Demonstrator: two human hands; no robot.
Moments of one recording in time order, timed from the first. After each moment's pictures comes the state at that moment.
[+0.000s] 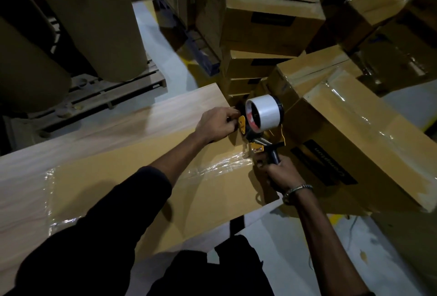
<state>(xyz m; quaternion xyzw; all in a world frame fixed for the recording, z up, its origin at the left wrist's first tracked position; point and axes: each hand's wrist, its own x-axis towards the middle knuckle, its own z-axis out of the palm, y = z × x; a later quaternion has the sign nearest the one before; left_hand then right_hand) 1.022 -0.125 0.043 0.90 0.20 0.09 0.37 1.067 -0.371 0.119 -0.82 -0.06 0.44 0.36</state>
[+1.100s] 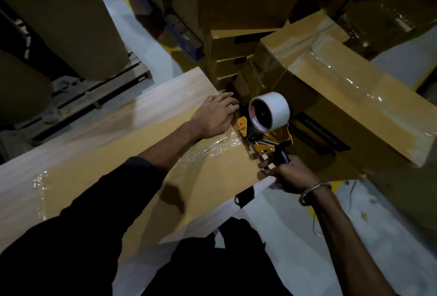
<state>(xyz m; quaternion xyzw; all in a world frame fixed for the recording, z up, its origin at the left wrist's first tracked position) 1.026 -0.154 0.034 0.99 -0.02 0.04 0.16 1.054 -0.447 0.119 -0.79 0.01 0.49 0.37</state>
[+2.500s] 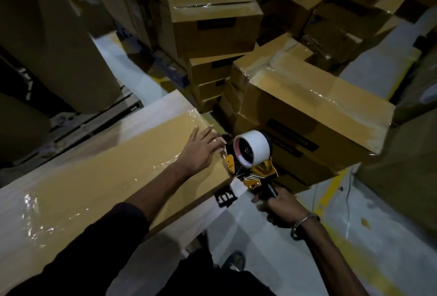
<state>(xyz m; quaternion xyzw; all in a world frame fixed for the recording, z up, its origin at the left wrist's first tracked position) 0.979 -0.255 0.027 0.99 0.00 0.05 0.13 1.010 -0.562 0.120 -0.79 0.01 0.48 0.39</state>
